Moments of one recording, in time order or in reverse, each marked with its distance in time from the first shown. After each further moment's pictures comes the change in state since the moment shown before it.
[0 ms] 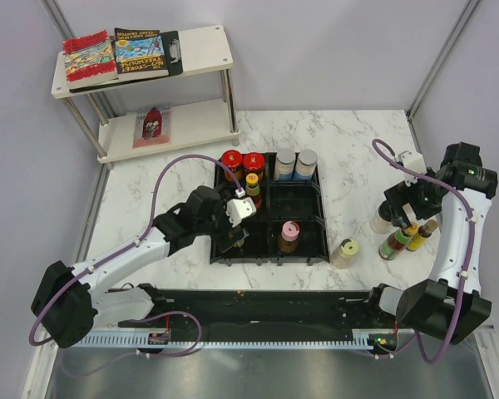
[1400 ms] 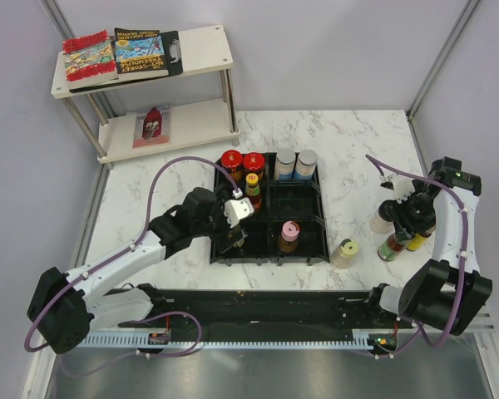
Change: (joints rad) left arm 0.000 -0.046 -0.019 0.013 -0.004 0.000; right arm 0.000 0.061 -0.187 0.008 0.087 -0.067
